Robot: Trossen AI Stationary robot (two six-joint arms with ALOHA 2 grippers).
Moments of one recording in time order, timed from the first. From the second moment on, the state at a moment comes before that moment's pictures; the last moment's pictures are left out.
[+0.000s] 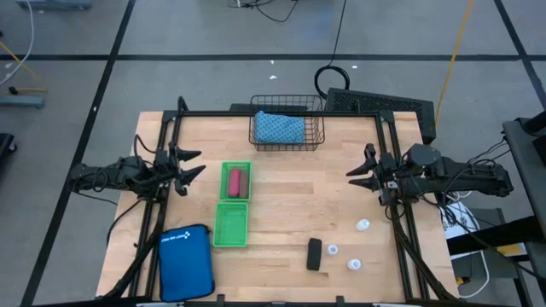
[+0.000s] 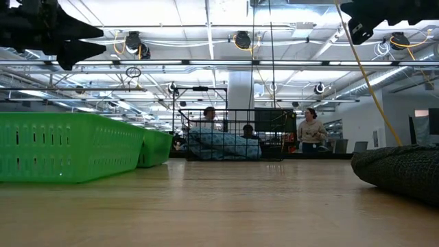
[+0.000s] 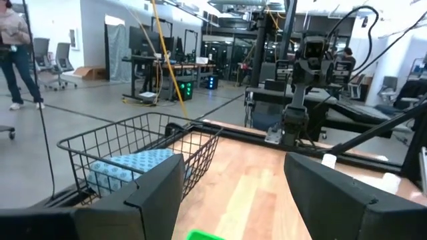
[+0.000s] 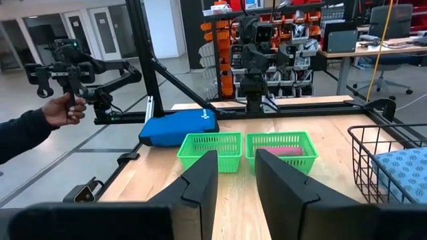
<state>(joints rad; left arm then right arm) -0.12 0.01 0.18 -0.07 -0.42 -0.08 -0.04 0.35 0.46 -0.14 -0.21 0.11</state>
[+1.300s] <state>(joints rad) -0.12 0.01 0.18 -0.08 -0.42 -0.13 0.44 0.94 0.35 1.02 -0.10 0.12</state>
